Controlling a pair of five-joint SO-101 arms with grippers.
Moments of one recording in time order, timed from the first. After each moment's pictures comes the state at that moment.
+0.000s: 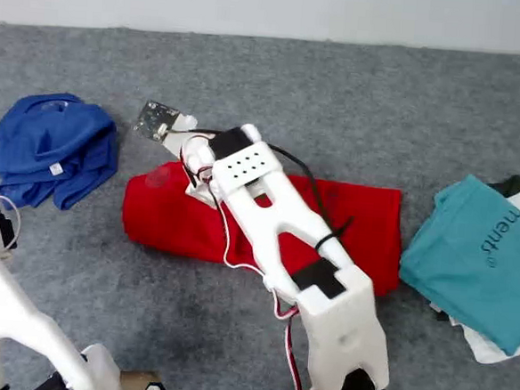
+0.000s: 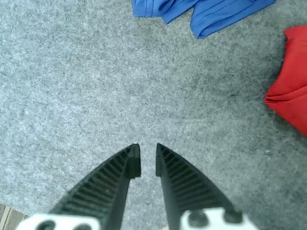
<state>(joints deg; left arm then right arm) -47.1 -28.4 16.7 97.8 -13.8 -36.8 30.6 -25.0 72.3 32.1</state>
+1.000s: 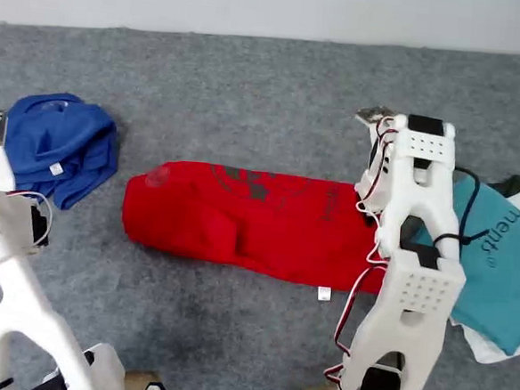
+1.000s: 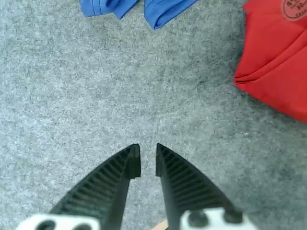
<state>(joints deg) -38.2 -28.4 20.4 97.8 -13.8 5.4 37.4 -24.8 90.8 26.2</state>
